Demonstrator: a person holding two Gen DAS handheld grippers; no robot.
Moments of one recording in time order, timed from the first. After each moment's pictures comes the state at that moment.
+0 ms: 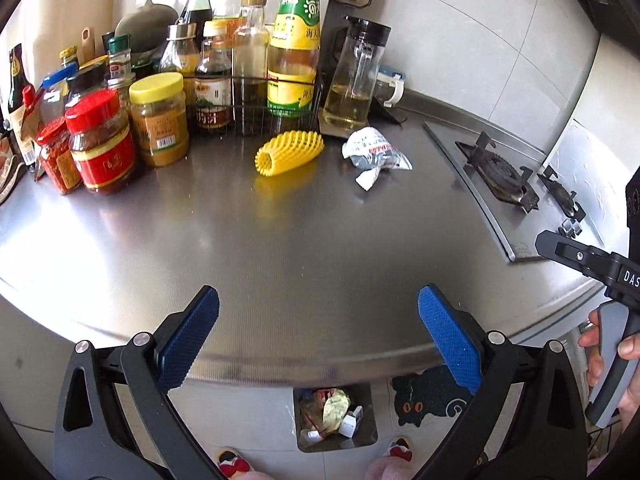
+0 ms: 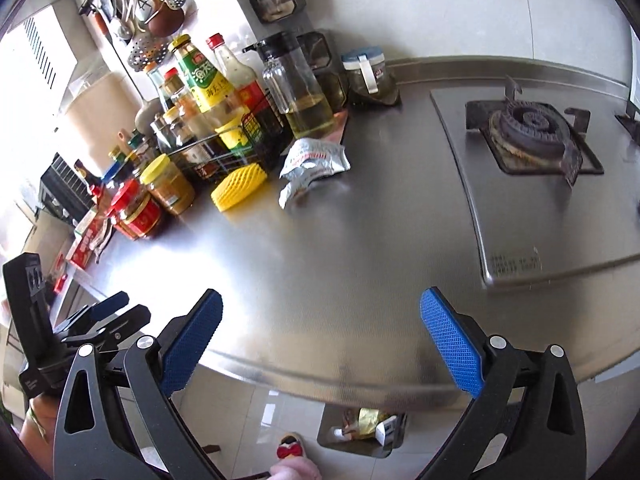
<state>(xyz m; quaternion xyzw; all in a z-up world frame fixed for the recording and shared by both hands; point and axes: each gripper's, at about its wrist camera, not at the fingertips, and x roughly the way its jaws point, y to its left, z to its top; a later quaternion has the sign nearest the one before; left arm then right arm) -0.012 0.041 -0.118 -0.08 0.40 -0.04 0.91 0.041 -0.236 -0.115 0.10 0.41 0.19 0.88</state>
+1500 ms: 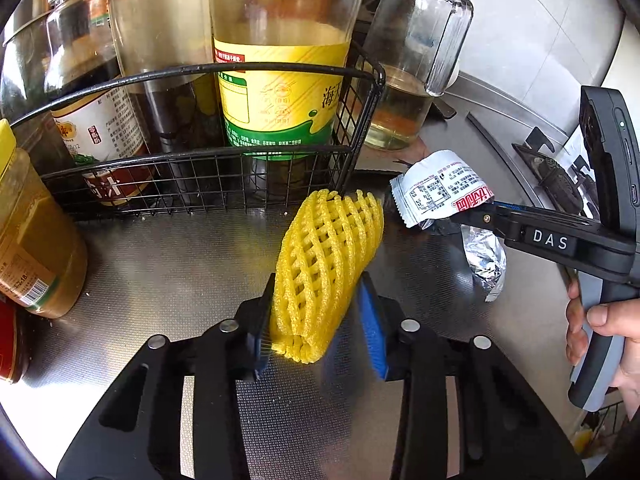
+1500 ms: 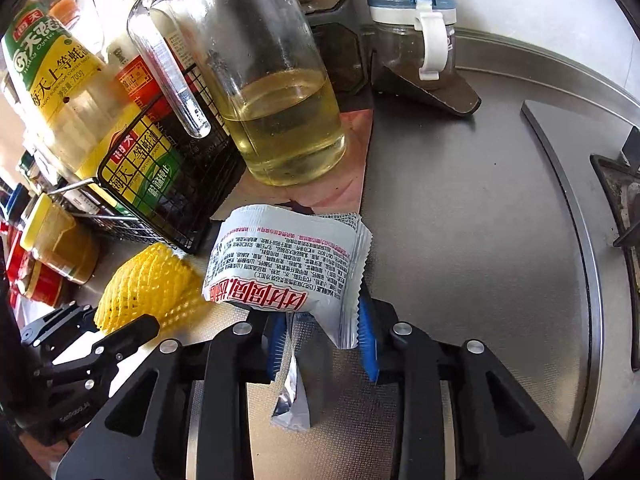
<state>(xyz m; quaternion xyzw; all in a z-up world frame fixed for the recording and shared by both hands) 0.199 0.058 -0.183 -0.05 0.46 -0.09 0.88 0.254 -0.145 -0.190 0.05 0.48 0.17 0.86</state>
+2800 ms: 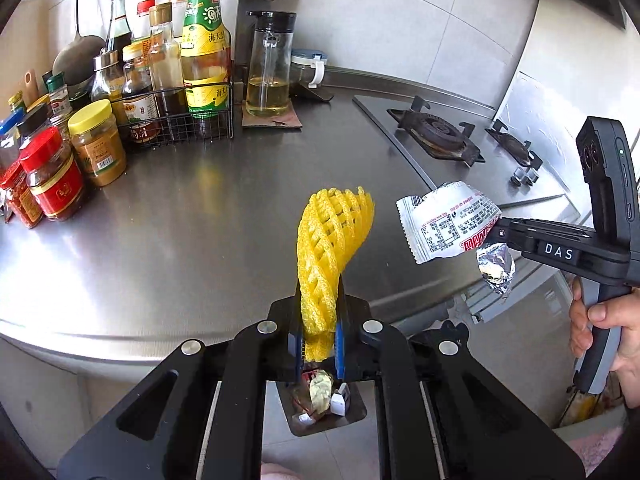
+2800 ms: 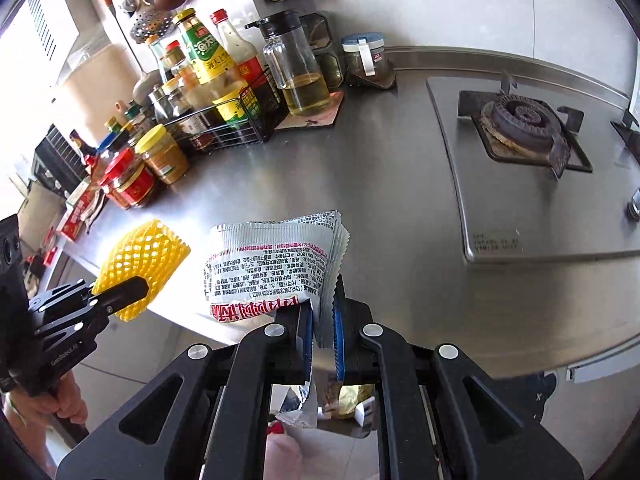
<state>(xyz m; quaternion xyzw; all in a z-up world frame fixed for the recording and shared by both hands) -0.057 -0.021 -0.106 -0.03 0.42 -0.13 0.90 -0.013 -0.247 -0.126 0.06 0.45 0.19 0.87</state>
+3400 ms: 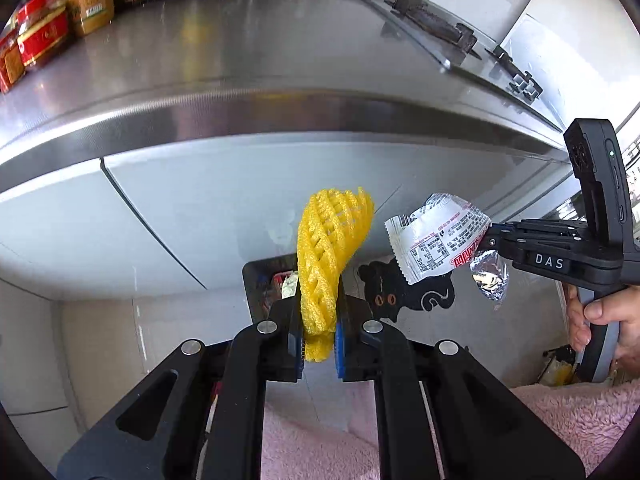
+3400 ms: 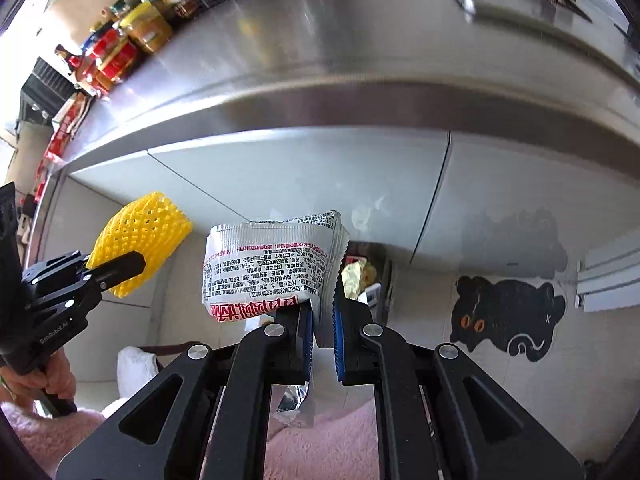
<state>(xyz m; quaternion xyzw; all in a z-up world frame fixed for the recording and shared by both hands) -0.131 -0.034 -0.230 -0.06 0.54 -0.14 0.83 -0.085 -0.243 -0.269 0.04 0.60 0.17 0.78</state>
